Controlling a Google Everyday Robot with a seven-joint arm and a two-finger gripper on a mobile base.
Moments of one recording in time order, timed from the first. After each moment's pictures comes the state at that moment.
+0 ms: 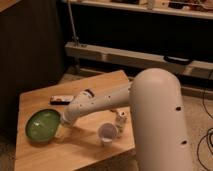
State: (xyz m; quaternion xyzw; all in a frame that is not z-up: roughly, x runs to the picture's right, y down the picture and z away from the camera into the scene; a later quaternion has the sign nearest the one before) arm -0.268 0.191 0.820 -0.32 -0.25 0.17 0.90
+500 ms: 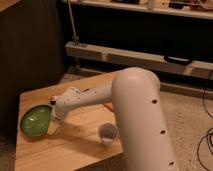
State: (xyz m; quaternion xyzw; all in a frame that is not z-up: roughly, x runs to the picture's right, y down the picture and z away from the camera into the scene) arm -0.326 0.177 0.831 -0.33 -0.24 0.13 0.90
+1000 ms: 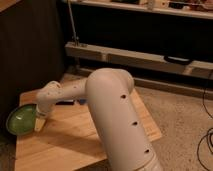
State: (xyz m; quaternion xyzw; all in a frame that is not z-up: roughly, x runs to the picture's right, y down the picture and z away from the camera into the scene) arm -0.391 0.164 0.835 -0.34 -0.22 0.09 0.91
